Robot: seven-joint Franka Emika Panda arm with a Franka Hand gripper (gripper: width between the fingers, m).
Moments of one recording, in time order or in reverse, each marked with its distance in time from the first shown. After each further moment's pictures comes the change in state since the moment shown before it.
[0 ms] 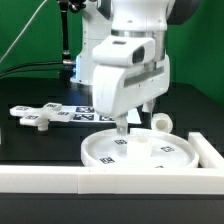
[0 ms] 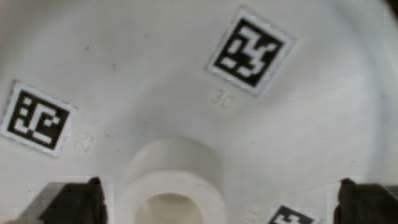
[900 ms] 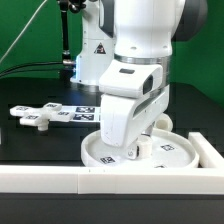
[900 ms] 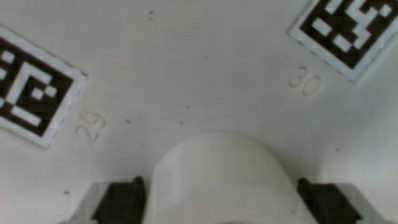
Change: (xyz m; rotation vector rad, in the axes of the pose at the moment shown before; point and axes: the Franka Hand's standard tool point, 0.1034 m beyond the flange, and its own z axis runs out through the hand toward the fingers) arm 0.033 0.031 0.044 0.076 -0.049 -0.198
